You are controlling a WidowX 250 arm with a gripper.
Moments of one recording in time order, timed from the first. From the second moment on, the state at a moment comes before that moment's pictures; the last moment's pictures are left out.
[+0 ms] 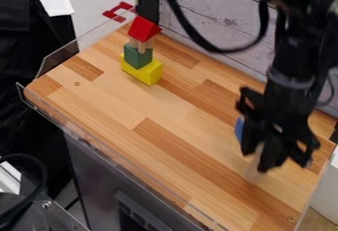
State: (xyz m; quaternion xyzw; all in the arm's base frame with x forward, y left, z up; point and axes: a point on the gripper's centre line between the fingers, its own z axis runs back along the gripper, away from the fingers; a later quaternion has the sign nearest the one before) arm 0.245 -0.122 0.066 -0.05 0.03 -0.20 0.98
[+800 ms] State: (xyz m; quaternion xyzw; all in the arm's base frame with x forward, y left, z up) arm 0.297 -0.117 0.108 -0.05 -0.03 -0.20 0.98
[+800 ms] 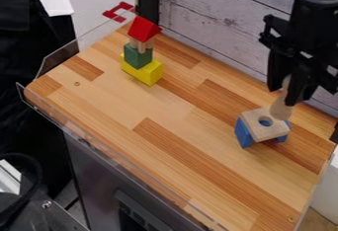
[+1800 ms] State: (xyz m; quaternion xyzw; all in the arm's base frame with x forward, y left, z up) arm 0.310 -0.107 0.080 -0.05 0.01 -0.20 0.98
